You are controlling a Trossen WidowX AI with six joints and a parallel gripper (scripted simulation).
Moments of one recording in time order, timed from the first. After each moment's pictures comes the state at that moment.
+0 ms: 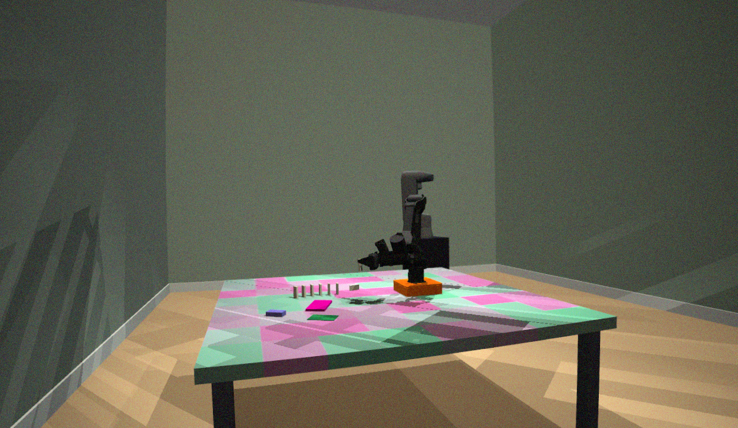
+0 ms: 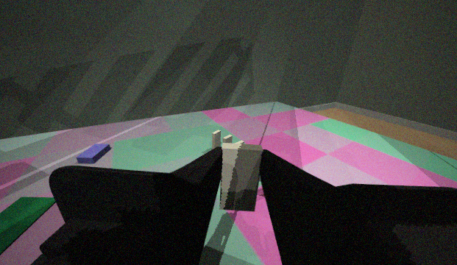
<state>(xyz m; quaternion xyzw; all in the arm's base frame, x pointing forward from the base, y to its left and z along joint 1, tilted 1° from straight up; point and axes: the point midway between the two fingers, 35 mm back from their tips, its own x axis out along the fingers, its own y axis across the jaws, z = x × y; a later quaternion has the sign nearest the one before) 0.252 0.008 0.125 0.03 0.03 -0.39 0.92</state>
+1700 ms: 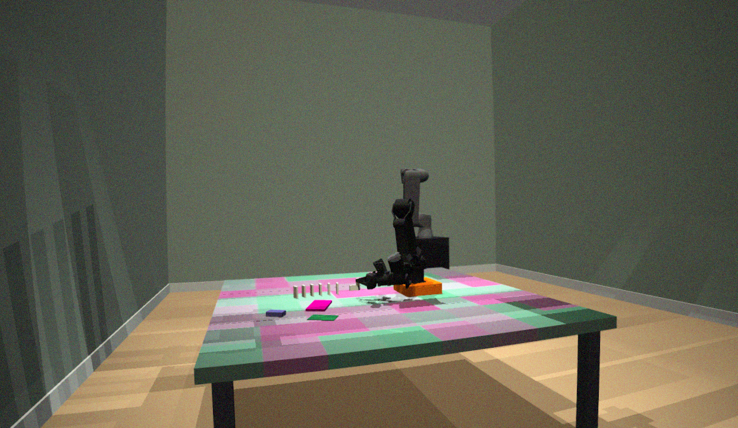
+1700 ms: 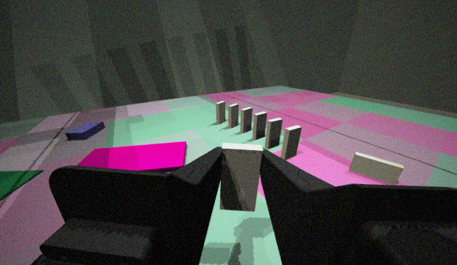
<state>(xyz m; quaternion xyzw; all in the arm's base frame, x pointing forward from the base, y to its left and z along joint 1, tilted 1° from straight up) 0.266 0.011 0.046 0.05 0.02 -0.39 0.92</state>
